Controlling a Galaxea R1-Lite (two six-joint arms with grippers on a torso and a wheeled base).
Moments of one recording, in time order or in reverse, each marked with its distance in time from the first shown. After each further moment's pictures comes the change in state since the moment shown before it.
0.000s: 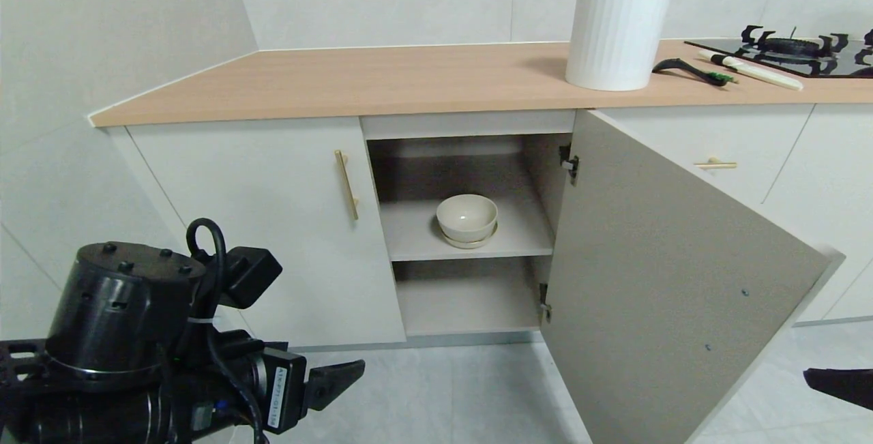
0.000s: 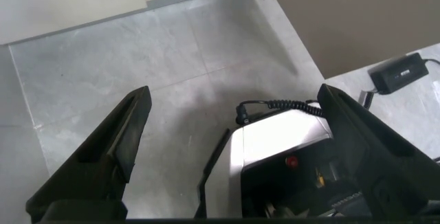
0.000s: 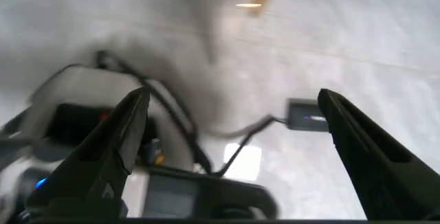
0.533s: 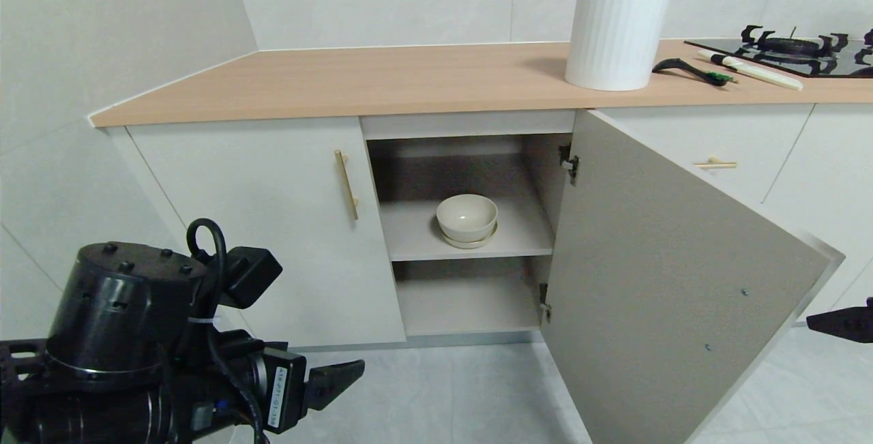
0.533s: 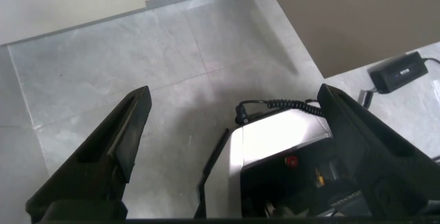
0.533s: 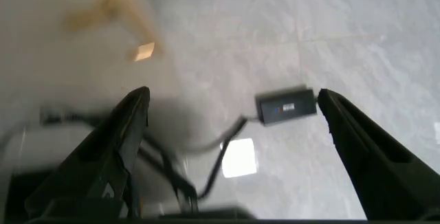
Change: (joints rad) left arm 0.000 0.000 0.001 0.000 0.000 0.000; right arm -0.315 0.121 0.046 -0.204 -0.009 -0.067
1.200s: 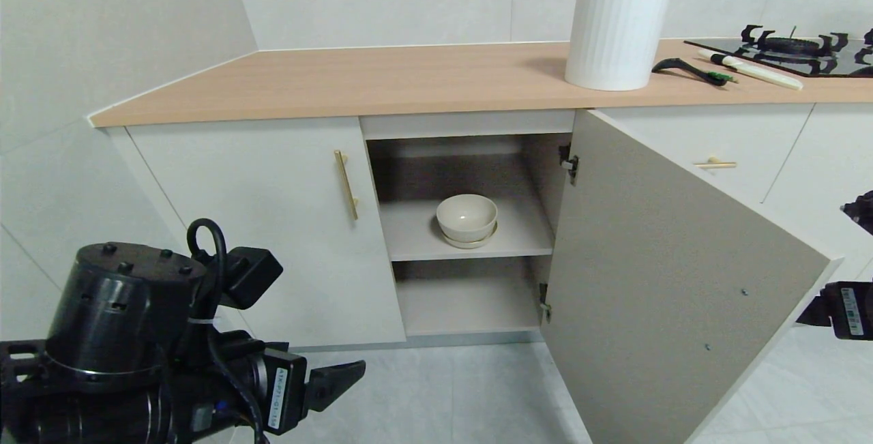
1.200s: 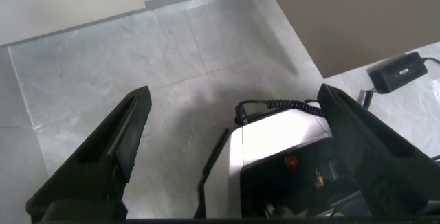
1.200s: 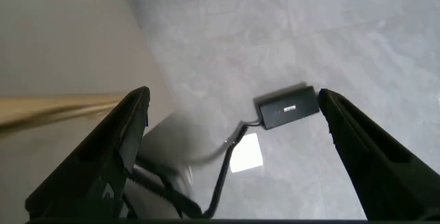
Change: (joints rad) left arm -0.001 -0.001 0.000 0.000 0.000 -0.001; right arm -0.065 0.143 0.067 -0.173 0.006 0.013
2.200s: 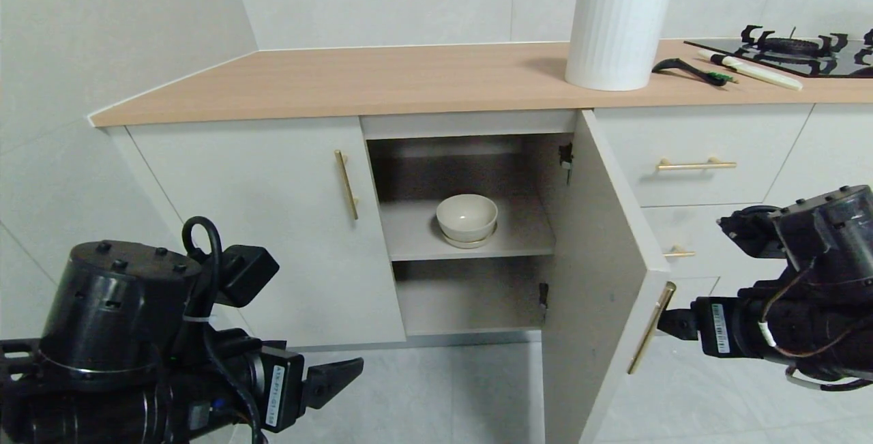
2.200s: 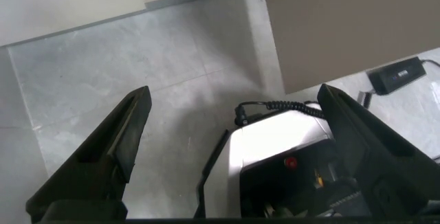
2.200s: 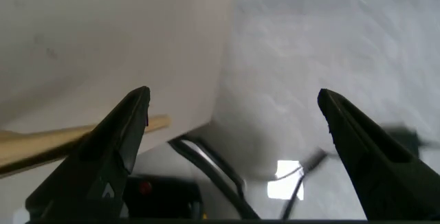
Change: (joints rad) left arm 0.001 -0.008 -0.002 0.002 0.001 -0.002; right arm 0.458 0.106 0.086 -0.270 0.001 0.269
